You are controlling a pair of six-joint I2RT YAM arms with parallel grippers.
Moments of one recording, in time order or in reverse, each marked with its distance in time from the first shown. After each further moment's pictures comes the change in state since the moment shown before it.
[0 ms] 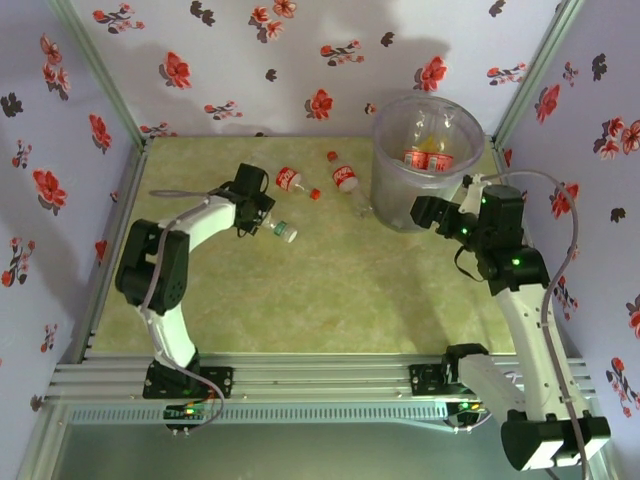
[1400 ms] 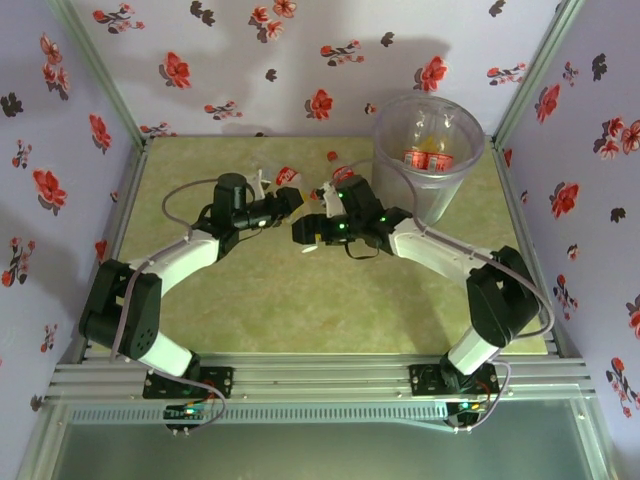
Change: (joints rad) left arm -0.042 -0.281 -0.328 0.657 0.692 0.298; right arm 0.592 0.734 0.123 0.432 -0.231 0.192
